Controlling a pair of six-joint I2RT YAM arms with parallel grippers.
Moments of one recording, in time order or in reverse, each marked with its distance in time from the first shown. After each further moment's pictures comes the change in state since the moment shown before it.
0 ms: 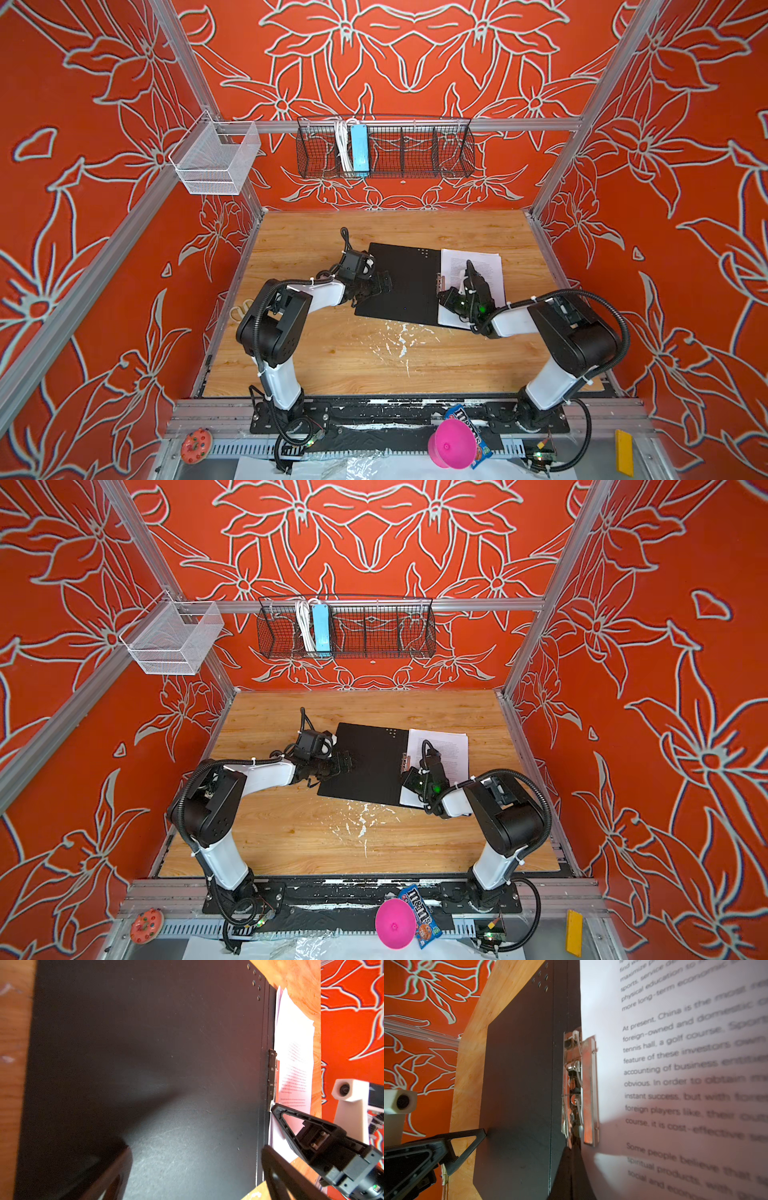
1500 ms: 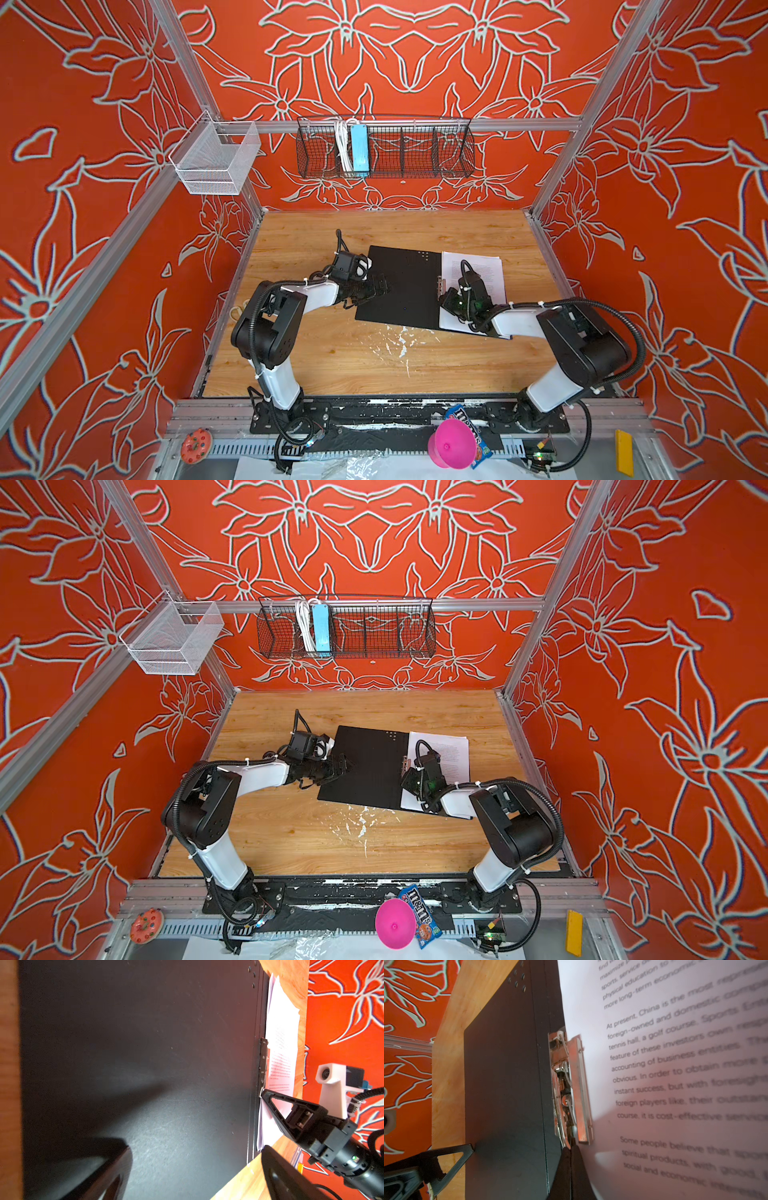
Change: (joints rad) left arm 0.058 -0.021 -0.027 -0.034 0.144 0.035; right arm 0.029 -0.044 0.038 -0.227 0.125 0.056
